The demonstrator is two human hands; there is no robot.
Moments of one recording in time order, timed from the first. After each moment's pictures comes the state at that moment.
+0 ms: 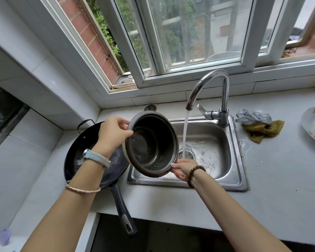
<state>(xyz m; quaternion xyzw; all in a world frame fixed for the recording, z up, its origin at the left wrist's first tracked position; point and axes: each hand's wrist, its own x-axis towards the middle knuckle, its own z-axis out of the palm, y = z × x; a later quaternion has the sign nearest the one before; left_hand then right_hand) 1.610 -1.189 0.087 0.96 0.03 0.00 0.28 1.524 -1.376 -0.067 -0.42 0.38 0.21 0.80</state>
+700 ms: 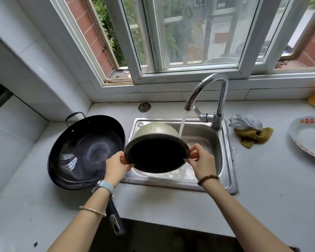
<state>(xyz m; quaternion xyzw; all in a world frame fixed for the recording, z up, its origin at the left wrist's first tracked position) 1.561 -1.154 -0.052 0.93 0.10 -0.07 0.36 1.508 -1.428 -0.072 -0.85 0.18 -0.06 0.49</state>
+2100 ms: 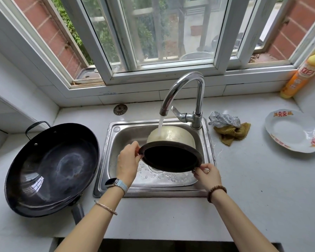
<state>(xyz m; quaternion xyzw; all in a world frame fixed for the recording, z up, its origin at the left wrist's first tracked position) 1.600 -1.264 -0.076 0.96 -0.10 0.00 0.27 1.488 -1.494 -0.130 -0.65 0.44 0.01 0.62</state>
